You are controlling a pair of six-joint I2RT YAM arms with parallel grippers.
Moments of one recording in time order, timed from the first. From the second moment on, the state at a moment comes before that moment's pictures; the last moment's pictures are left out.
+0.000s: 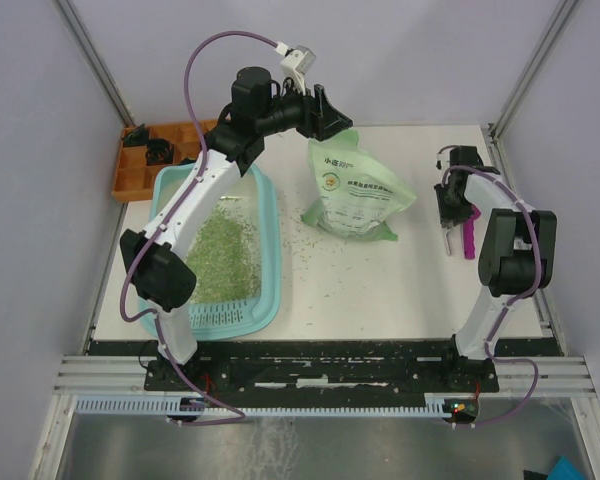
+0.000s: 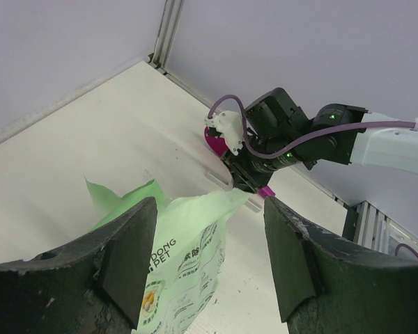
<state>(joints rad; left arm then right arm) -0.50 1.86 1.98 -0.21 0.58 -0.28 -0.08 1.88 1.37 -0.67 0.11 -0.14</state>
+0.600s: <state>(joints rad) -0.50 1.86 1.98 -0.21 0.58 -0.28 -0.08 1.91 1.37 -0.69 0.10 -0.15</state>
